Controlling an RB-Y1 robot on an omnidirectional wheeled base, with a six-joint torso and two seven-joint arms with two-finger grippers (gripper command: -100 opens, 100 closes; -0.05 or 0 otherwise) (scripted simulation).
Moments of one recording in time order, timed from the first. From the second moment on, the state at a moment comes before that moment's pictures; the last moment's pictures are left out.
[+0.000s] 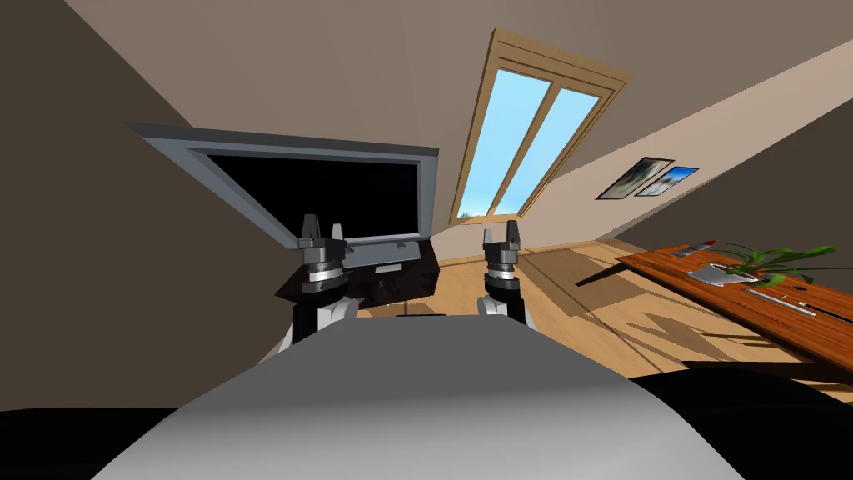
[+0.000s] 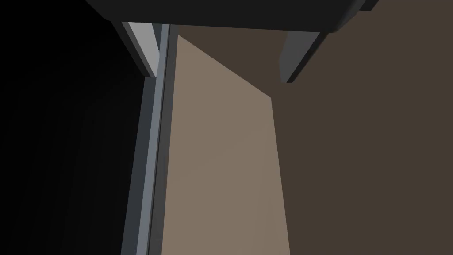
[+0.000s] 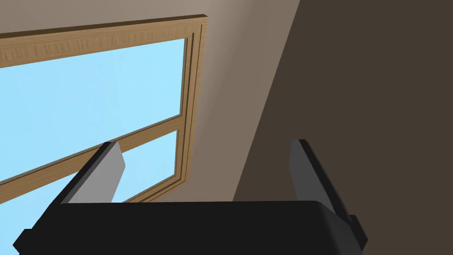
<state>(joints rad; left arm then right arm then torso) 0.49 0.05 0.01 -2.29 0.12 -0.51 -0.09 0.48 -0.05 0.05 -2.27 0.04 -0.52 -0.06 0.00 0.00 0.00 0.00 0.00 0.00</state>
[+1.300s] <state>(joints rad) 0.29 0.14 -0.01 -2.08 0.19 -0.20 -0.02 0.48 -0.05 0.05 -2.27 0.04 -0.52 -0.06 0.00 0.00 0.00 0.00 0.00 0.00</state>
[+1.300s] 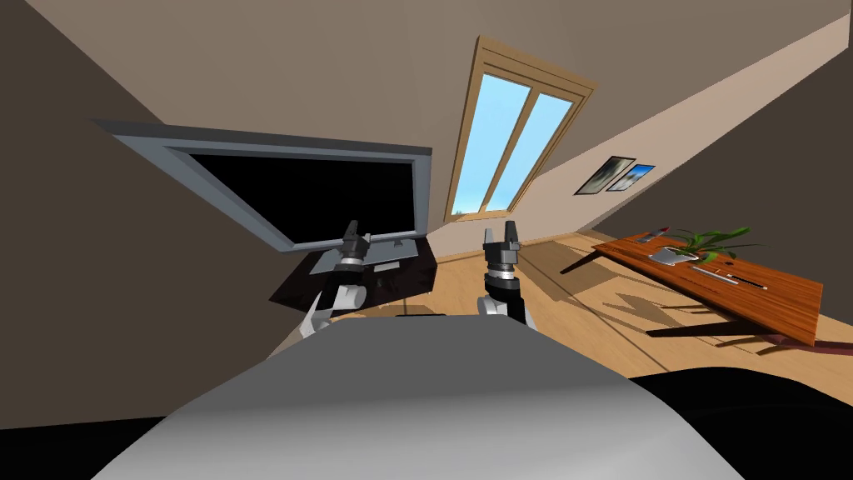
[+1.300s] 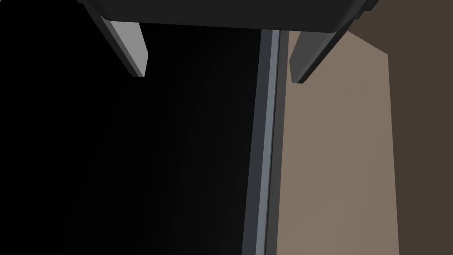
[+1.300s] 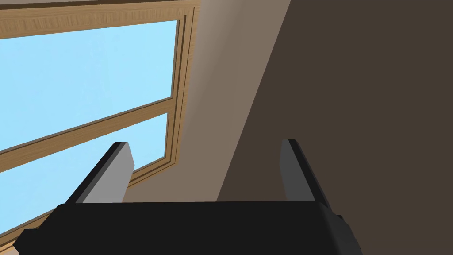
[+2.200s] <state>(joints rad) 0.13 0.17 0.00 -1.89 0.25 0.03 0.03 0.48 -0.05 0.05 -2.27 0.04 -0.52 -0.06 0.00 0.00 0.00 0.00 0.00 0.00</state>
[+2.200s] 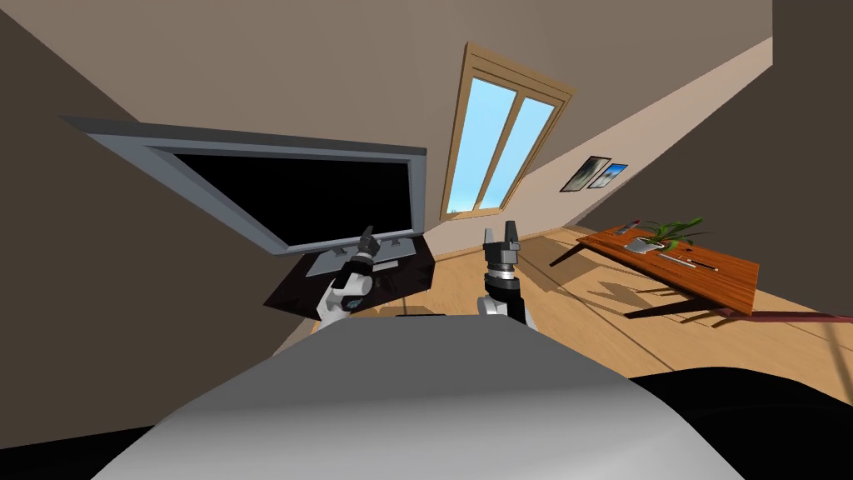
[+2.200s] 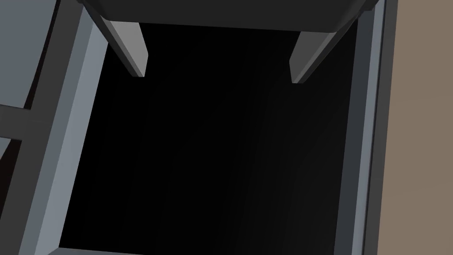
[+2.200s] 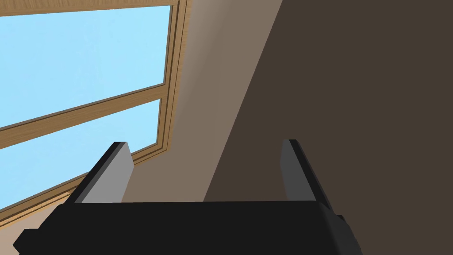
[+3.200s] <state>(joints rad) -0.02 0.19 0.02 -1.67 0.28 0.30 0.08 0.48 -0.05 0.05 -2.27 0.04 -0.52 -0.06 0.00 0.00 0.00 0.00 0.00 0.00</state>
